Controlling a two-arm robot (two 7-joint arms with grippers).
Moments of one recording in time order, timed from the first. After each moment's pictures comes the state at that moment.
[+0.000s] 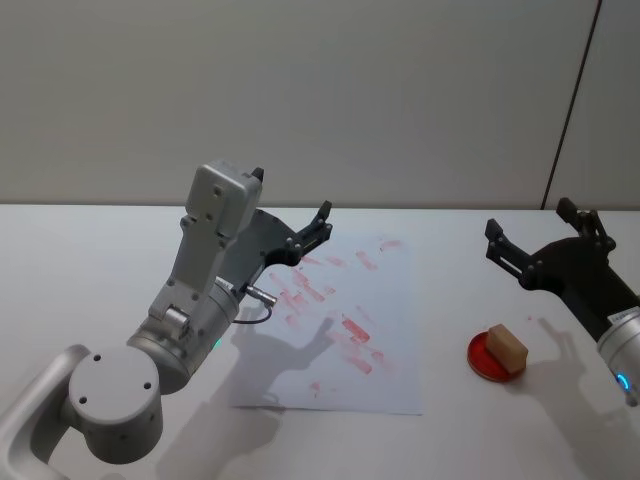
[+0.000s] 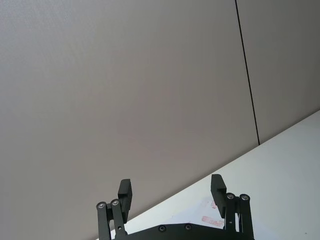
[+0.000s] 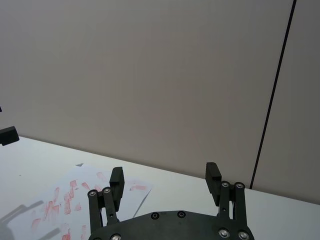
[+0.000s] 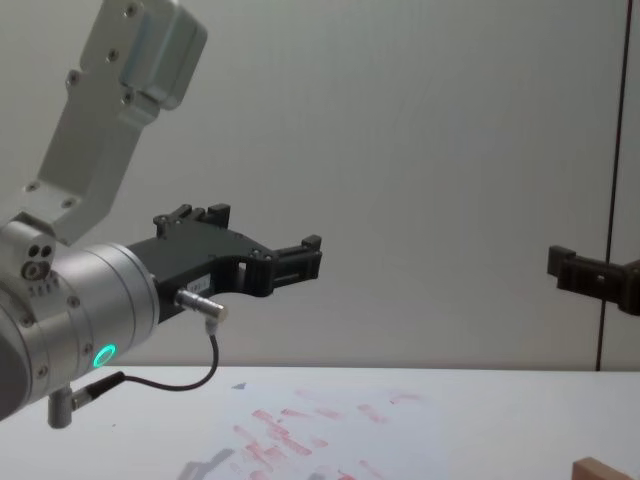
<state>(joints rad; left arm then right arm) -0.24 0.38 0.45 -1.63 -0.20 0.01 -0.01 -0.01 0.34 -0.23 -1.77 0.29 0.03 0.07</state>
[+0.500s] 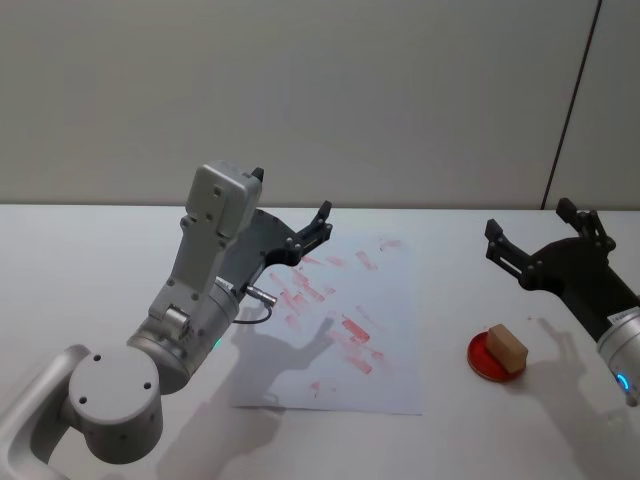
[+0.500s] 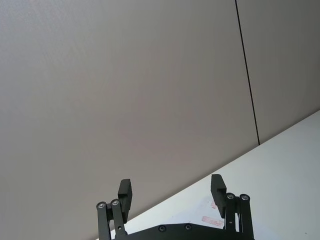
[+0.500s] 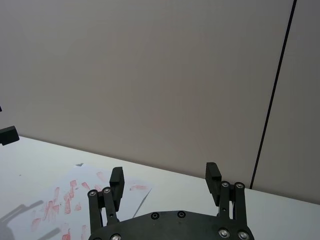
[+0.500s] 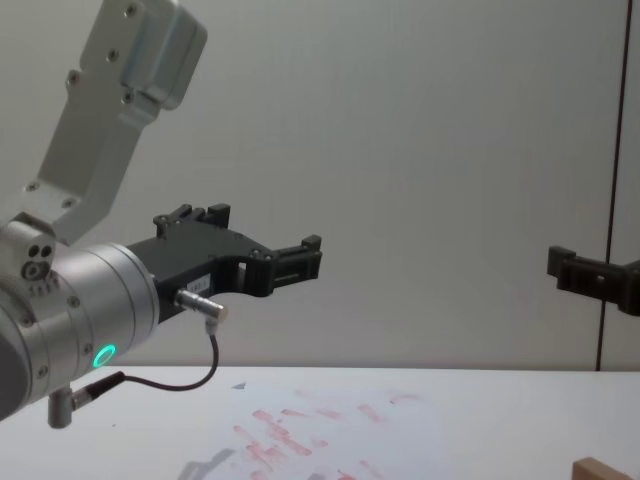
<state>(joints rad) -0.24 0.38 0.45 -1.63 -0.20 0.01 -0.01 -0.01 0.34 -0.23 -1.77 0.29 0.03 0.07</state>
